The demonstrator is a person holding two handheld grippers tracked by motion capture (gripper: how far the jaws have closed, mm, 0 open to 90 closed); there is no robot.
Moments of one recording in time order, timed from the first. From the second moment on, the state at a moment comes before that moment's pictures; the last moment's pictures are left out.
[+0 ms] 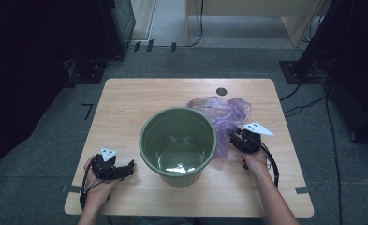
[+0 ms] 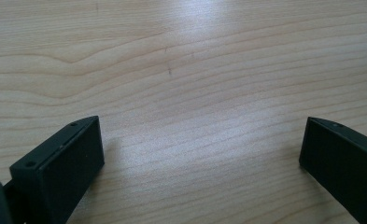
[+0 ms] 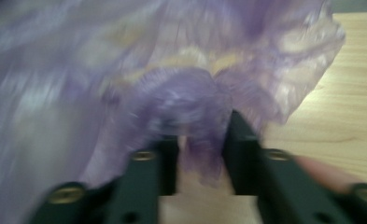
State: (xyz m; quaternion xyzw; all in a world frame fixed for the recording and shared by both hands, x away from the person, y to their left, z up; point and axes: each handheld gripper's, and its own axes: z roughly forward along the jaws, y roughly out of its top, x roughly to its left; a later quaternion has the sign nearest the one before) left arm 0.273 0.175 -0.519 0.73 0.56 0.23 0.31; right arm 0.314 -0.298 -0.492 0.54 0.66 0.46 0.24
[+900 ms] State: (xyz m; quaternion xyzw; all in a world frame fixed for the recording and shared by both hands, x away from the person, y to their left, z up) left arm 0.273 0.174 -0.519 0.73 0.57 0.23 0.30; right arm 0.252 -0.382 -0.522 0.59 0.68 0.34 0.27
